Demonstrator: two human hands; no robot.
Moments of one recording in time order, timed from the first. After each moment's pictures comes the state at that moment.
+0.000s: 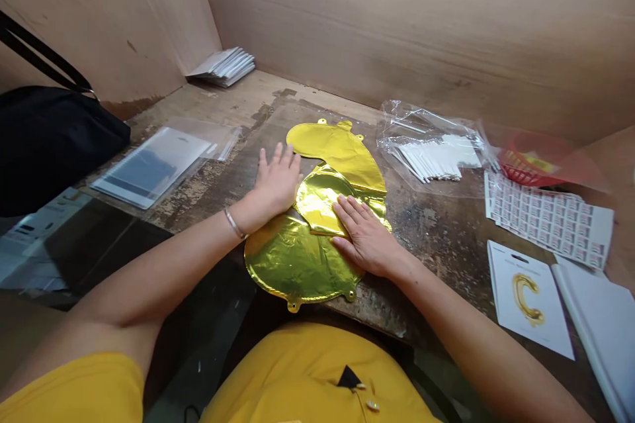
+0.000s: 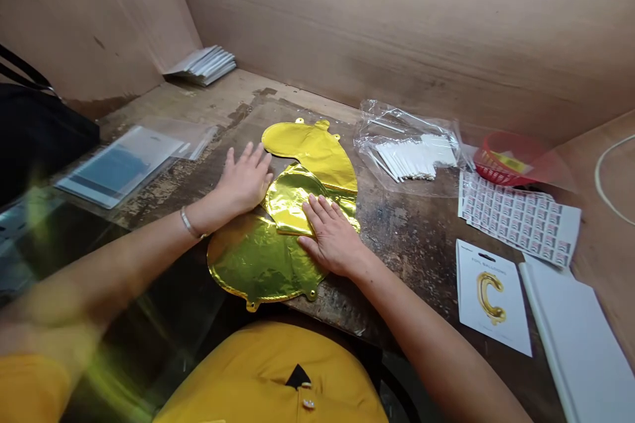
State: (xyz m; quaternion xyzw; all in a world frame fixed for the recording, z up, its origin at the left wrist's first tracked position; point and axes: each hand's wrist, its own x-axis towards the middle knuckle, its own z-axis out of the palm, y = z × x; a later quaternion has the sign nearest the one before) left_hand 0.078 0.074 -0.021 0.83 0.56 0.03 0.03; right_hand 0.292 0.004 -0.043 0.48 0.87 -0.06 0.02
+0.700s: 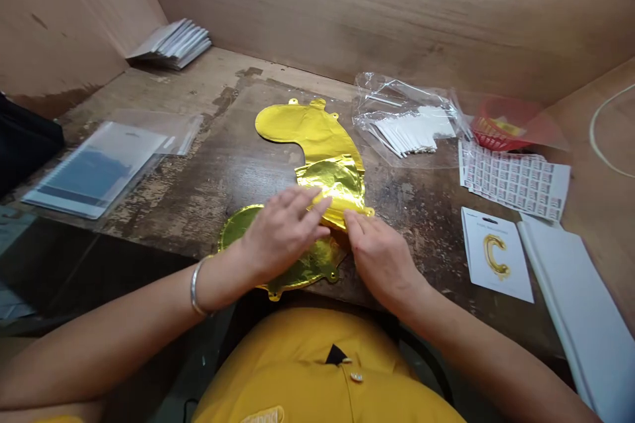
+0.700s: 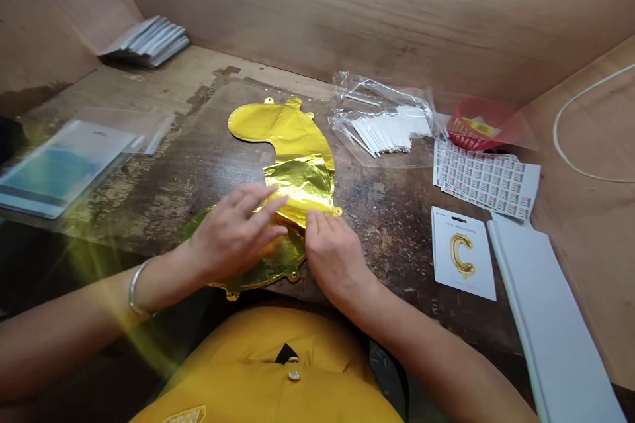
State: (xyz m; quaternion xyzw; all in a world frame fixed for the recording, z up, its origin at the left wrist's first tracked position) left_hand 0.100 -0.001 -0.022 0.92 0.33 0.23 -0.05; right_hand 0.295 -0.059 -0.013 0.53 0.84 0.13 -0.04
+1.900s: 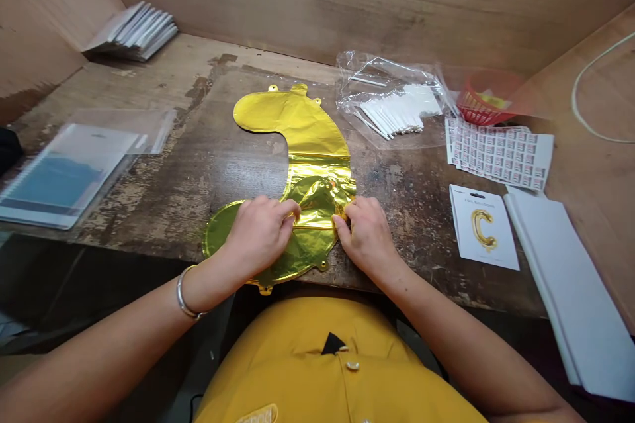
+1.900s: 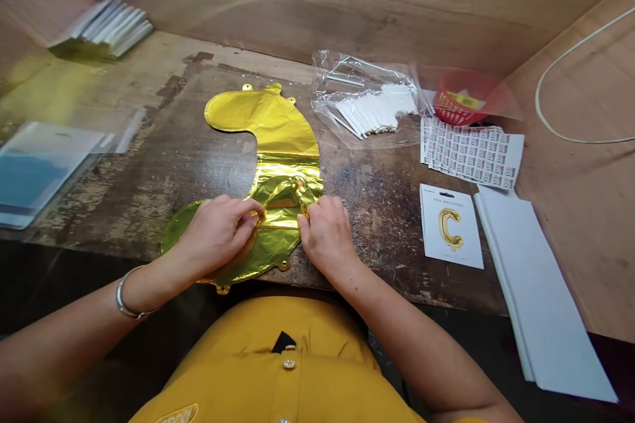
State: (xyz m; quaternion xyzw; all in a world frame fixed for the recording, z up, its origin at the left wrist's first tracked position) left_hand 0.097 -0.010 -0.025 0.87 0.45 0.10 0.14; right_hand 0.304 -0.059 -0.034 0.68 0.72 -0.02 -0.13
